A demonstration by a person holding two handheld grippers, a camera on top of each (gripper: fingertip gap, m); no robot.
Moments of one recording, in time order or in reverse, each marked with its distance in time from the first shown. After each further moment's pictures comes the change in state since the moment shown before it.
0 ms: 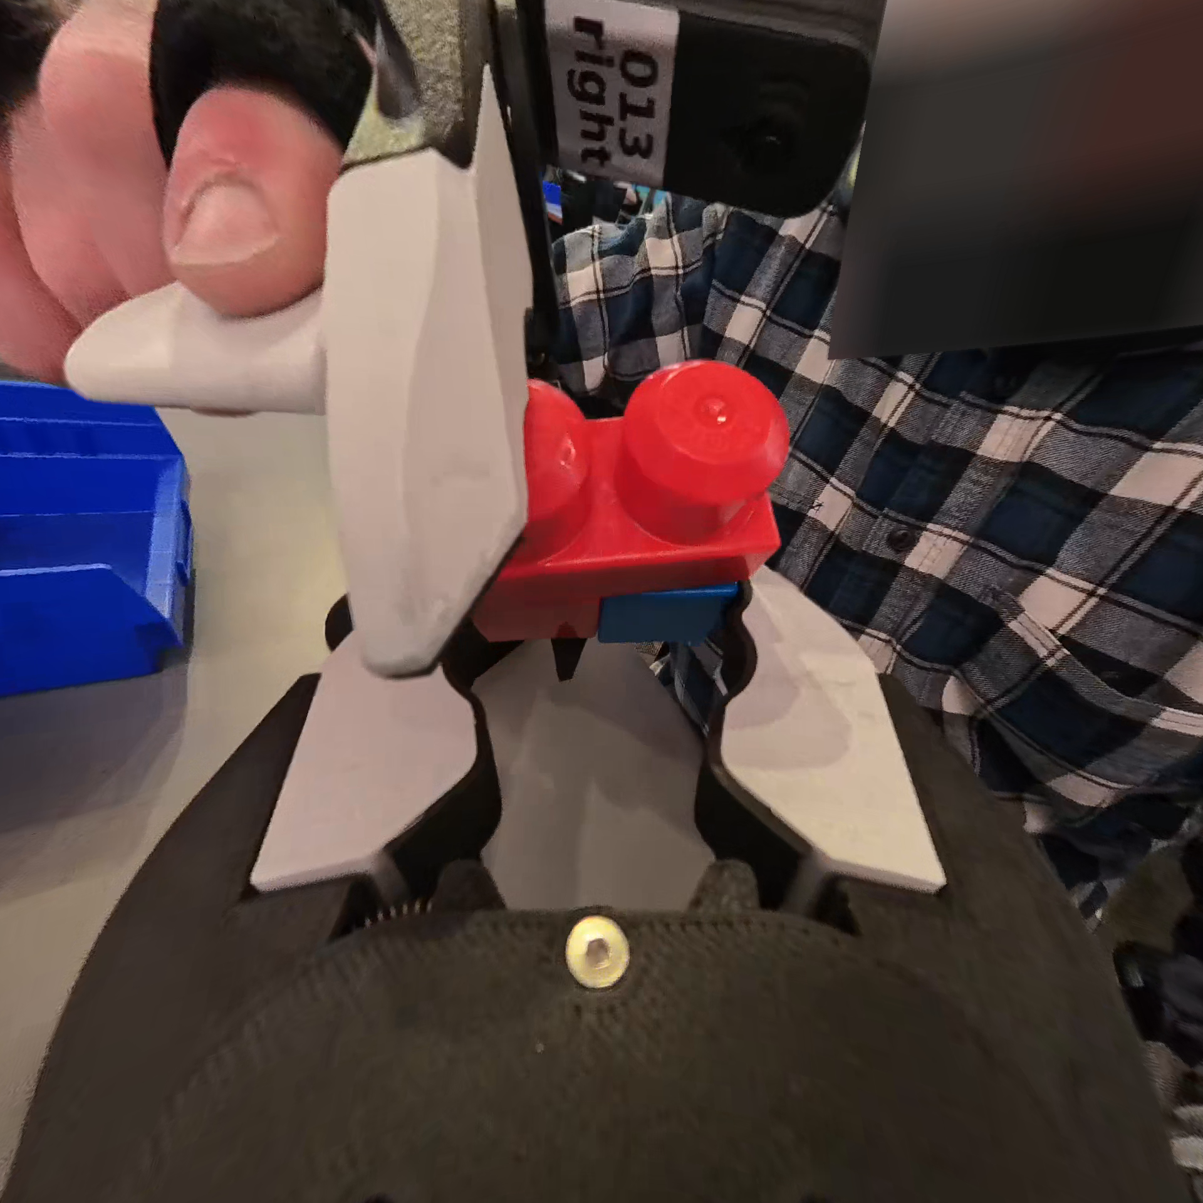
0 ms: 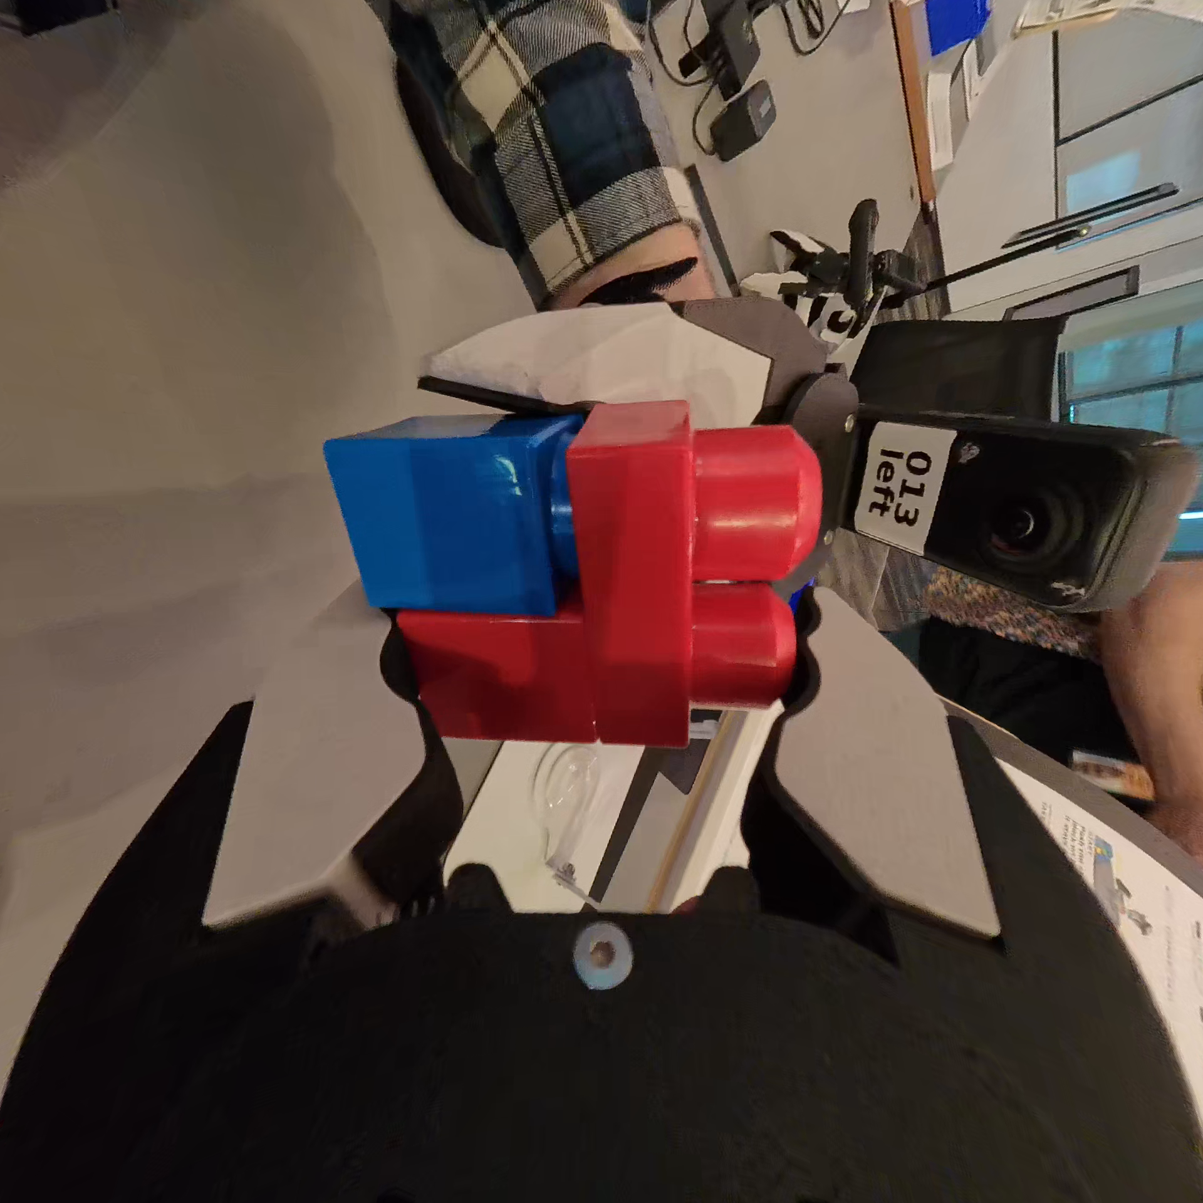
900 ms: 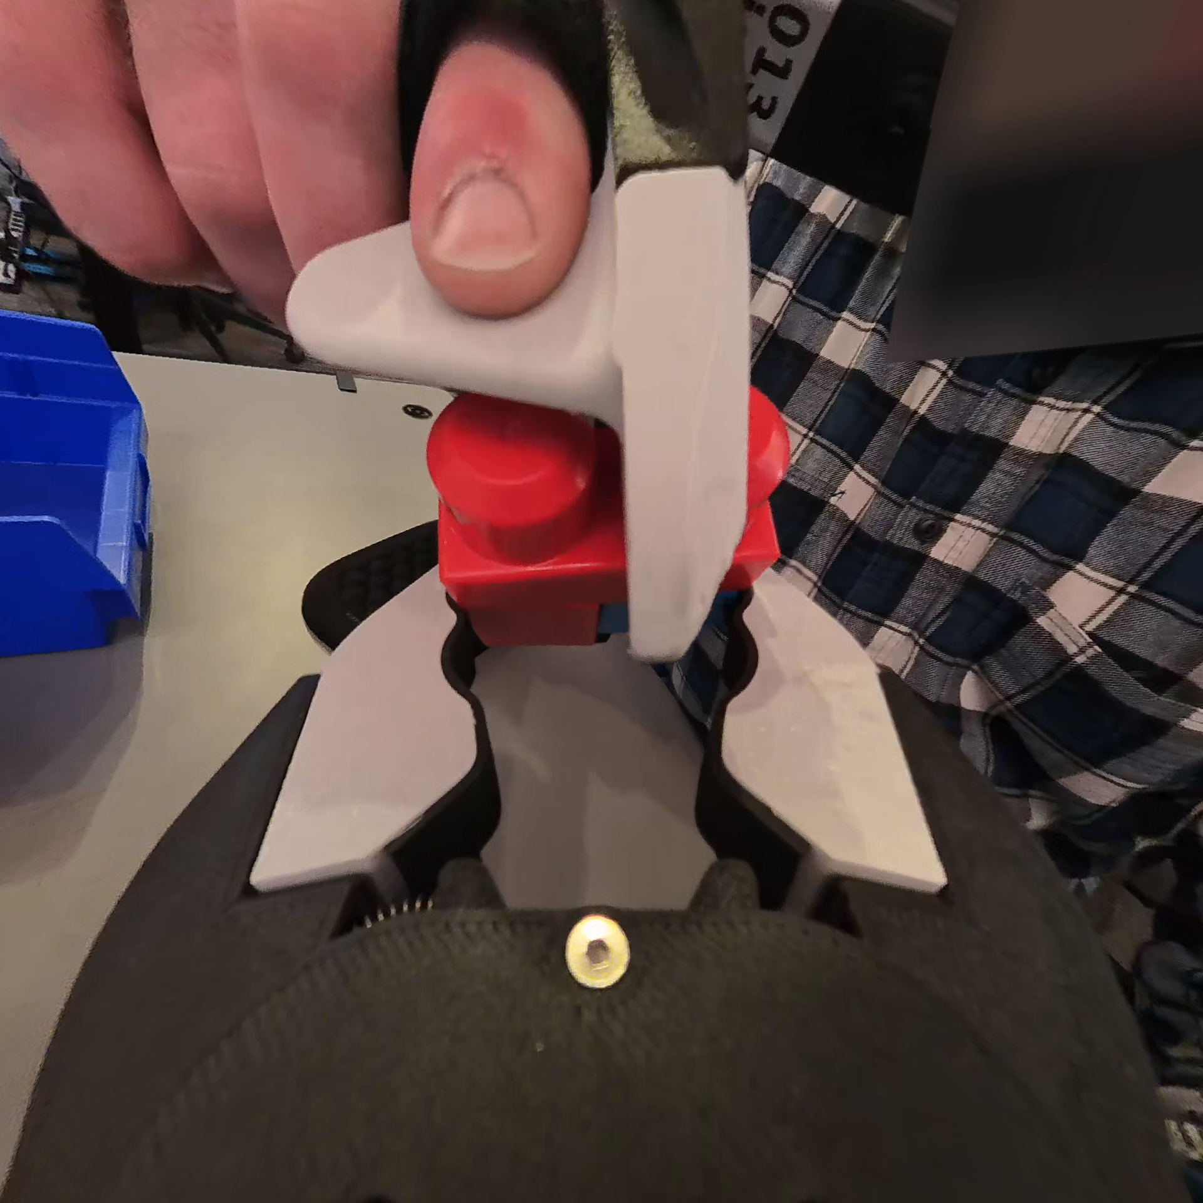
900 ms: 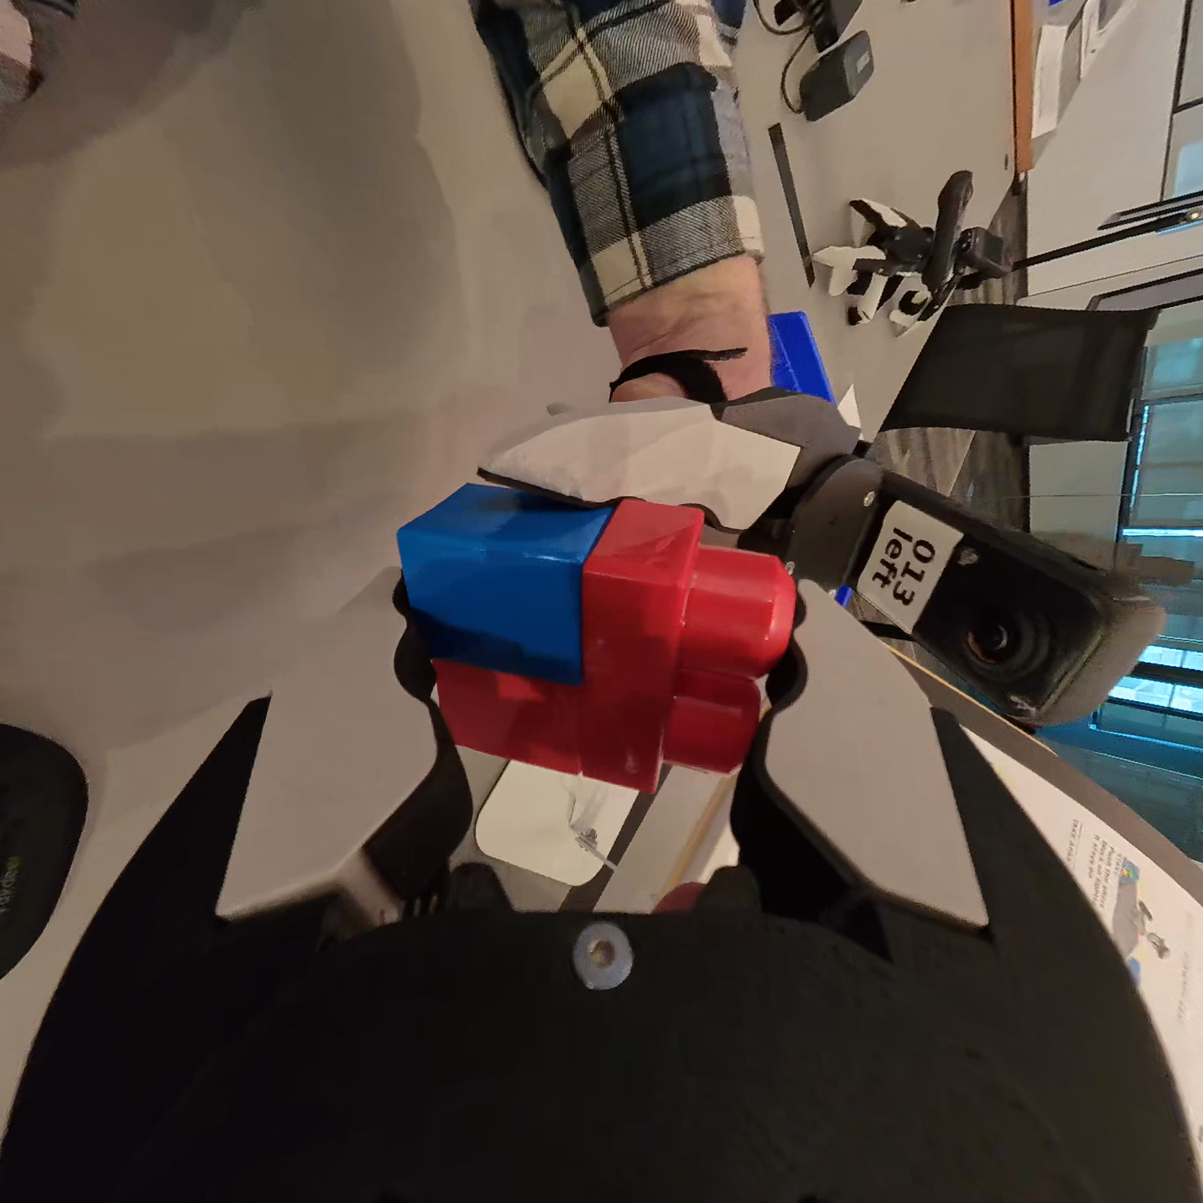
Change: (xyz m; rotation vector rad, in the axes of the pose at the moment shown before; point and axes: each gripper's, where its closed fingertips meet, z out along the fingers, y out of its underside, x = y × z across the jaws) left arm -0.017 0.017 0.014 -0.019 0.032 -0.072; right arm -0.026 0.001 -0.005 -0.059 -0.082 -0.045
